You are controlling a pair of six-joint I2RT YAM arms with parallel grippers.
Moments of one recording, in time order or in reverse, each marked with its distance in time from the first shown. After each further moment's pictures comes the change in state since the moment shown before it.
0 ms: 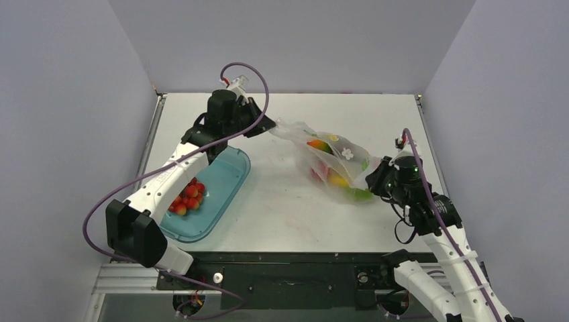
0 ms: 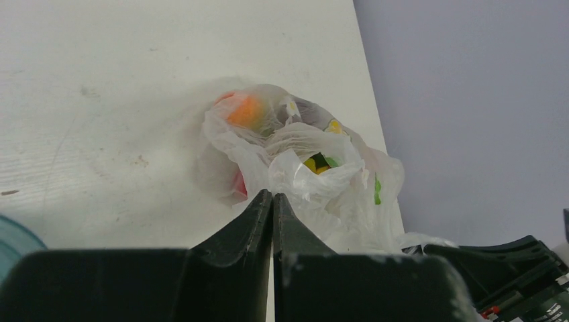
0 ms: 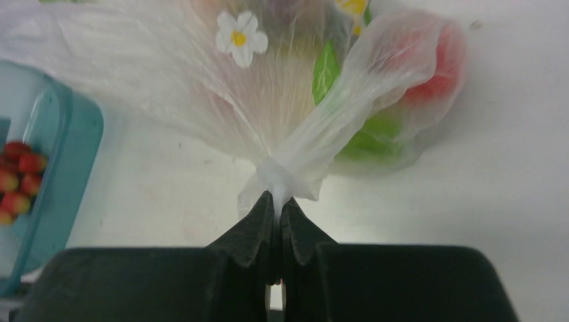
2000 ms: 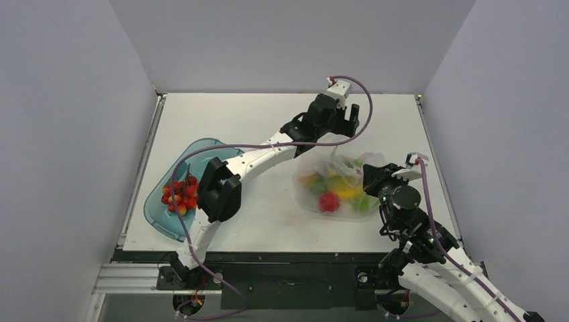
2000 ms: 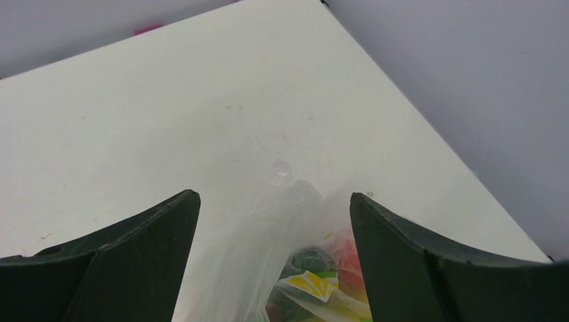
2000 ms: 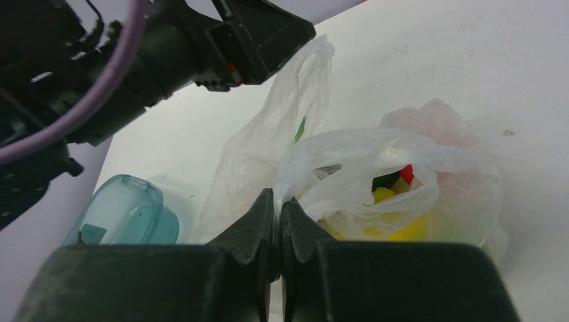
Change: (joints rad) left arm -0.392 0.700 0.656 0.192 -0.335 0.410; right arm 0.380 -0.231 -0.248 0.453 0.519 0.122
